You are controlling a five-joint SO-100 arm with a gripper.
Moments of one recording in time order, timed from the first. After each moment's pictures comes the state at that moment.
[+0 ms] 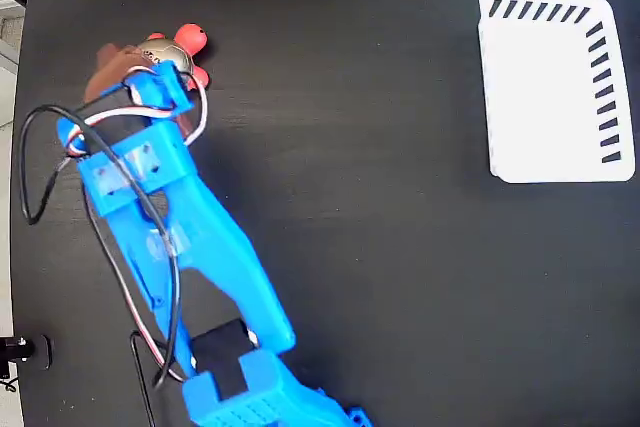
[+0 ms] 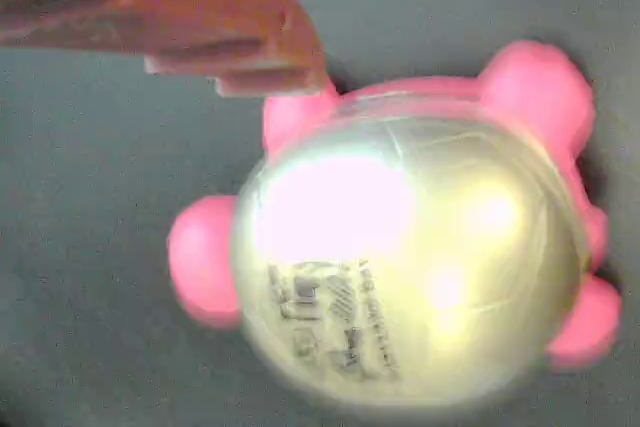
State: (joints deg) arm -19.6 53.6 45.1 84.8 -20.8
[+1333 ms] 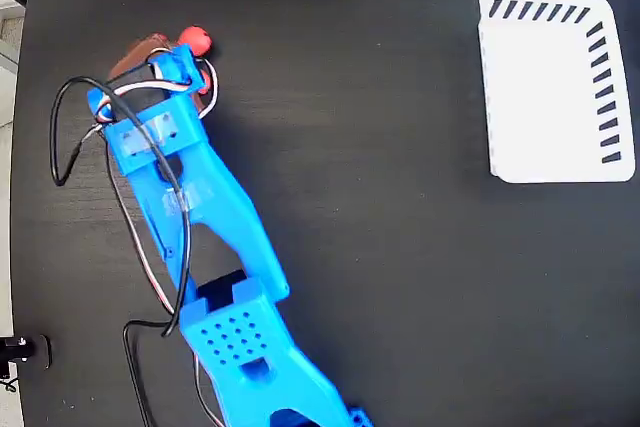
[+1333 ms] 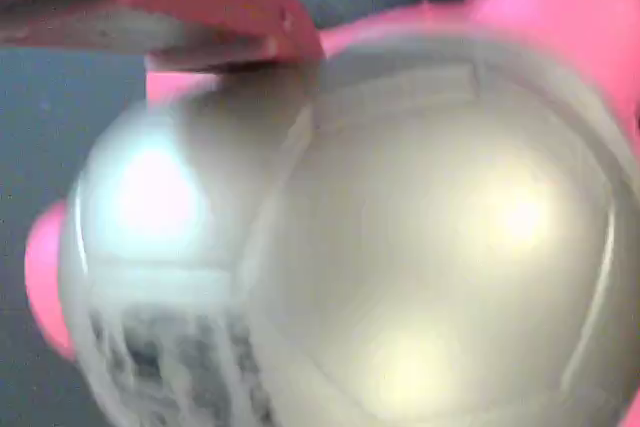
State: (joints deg) arm -17.4 30.5 23.8 84.6 -20.5
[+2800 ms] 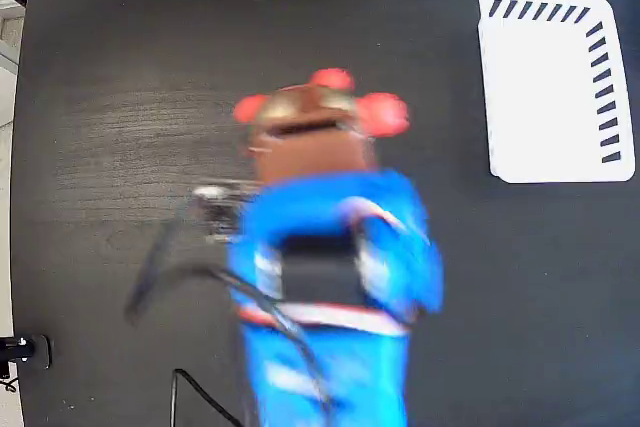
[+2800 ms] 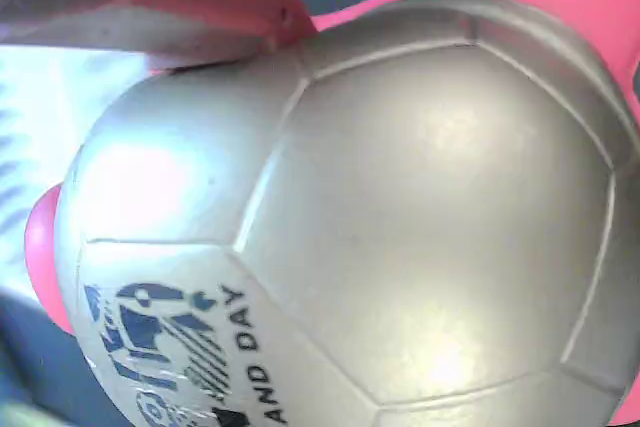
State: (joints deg) arm 10.5 102.2 74.1 97.9 -11.8
